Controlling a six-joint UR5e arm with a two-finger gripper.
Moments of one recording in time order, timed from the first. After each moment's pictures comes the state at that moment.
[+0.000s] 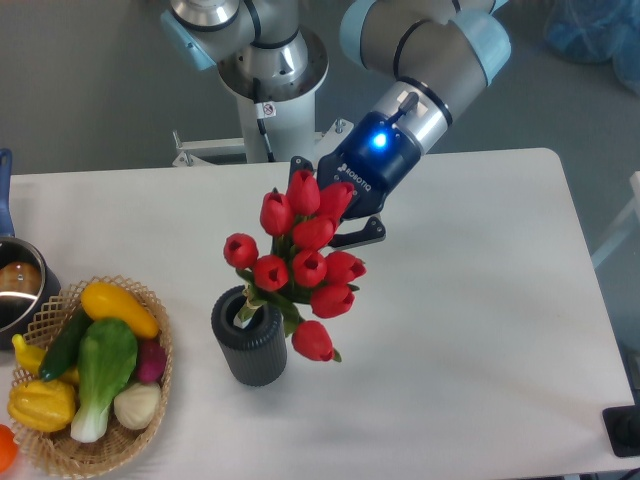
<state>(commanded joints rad) 2.72 -1.71 -1.74 -0.92 0.27 1.11</state>
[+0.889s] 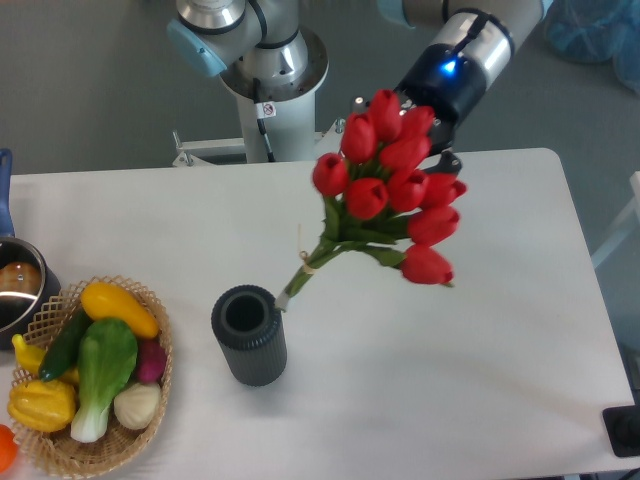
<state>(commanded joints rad) 2.87 -1.68 -1.68 -0.92 0.23 1.11</state>
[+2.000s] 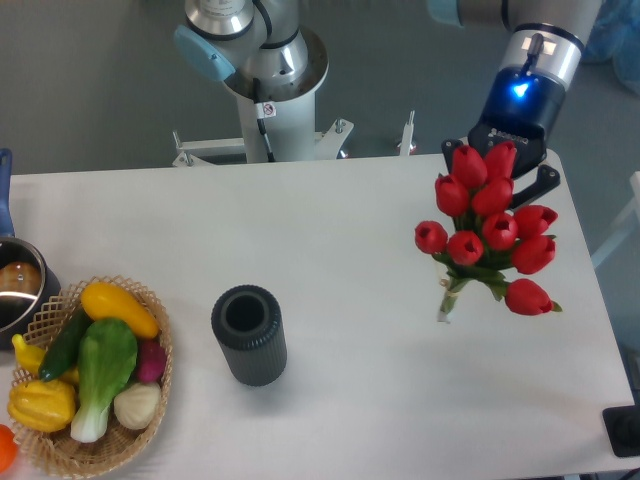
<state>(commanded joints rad) 2.92 -1.75 -1.66 -0.92 0.68 1.48</state>
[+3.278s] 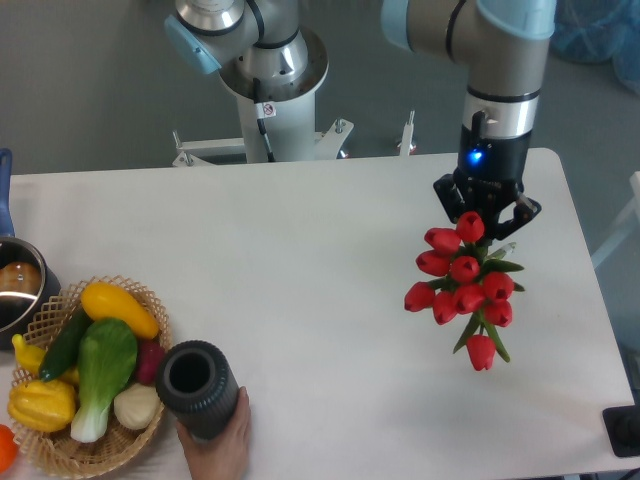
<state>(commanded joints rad) 2.69 -1.77 -1.61 -1.04 1.47 1.41</state>
